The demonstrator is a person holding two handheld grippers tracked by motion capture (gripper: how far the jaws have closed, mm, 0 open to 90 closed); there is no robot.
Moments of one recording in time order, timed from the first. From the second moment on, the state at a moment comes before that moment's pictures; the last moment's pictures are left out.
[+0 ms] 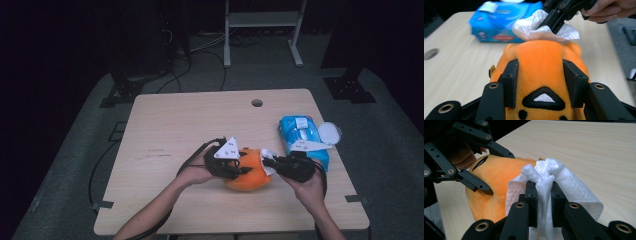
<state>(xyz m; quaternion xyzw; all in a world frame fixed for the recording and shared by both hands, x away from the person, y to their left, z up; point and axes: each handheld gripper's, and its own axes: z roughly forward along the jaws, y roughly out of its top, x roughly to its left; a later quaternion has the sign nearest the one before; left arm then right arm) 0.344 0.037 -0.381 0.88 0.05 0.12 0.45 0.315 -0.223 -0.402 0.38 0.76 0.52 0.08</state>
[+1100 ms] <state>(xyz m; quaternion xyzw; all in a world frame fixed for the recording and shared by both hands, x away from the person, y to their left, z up) 0.342 0.064 -0.433 0.87 0.11 0.10 0.47 0.337 -0.197 -0.426 0.38 0.78 0.49 0.08</state>
